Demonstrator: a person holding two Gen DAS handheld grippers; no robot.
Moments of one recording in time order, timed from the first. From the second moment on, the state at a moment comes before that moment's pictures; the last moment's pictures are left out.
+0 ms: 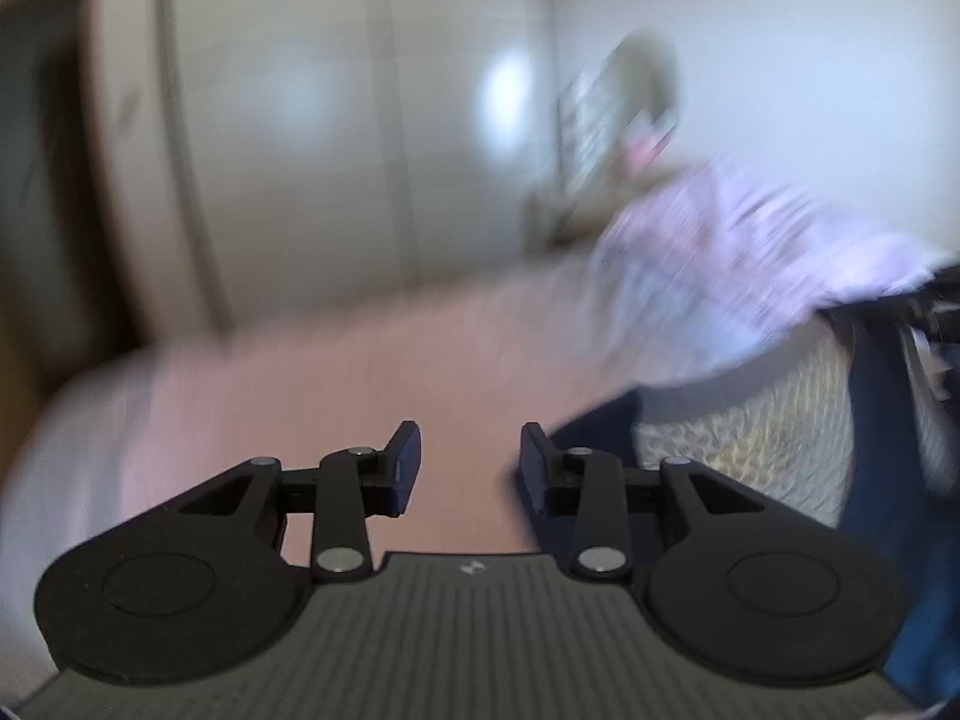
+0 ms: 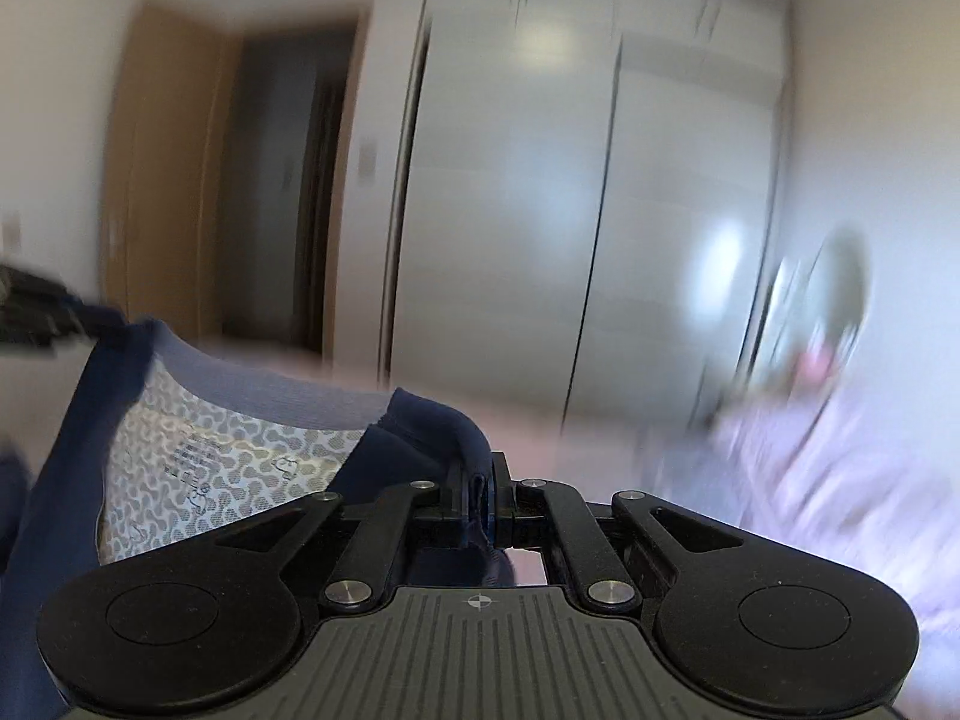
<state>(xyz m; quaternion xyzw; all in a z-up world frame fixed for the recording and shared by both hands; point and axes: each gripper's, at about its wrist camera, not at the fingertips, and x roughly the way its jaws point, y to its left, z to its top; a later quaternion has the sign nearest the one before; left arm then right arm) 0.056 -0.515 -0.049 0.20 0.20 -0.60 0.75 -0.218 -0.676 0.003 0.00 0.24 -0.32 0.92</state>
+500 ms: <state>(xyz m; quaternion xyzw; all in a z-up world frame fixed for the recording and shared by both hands) 0.022 -0.351 -0.237 0.33 0.40 -0.57 0.64 -0.274 -0.626 -0.241 0.27 0.41 -0.26 0.83</state>
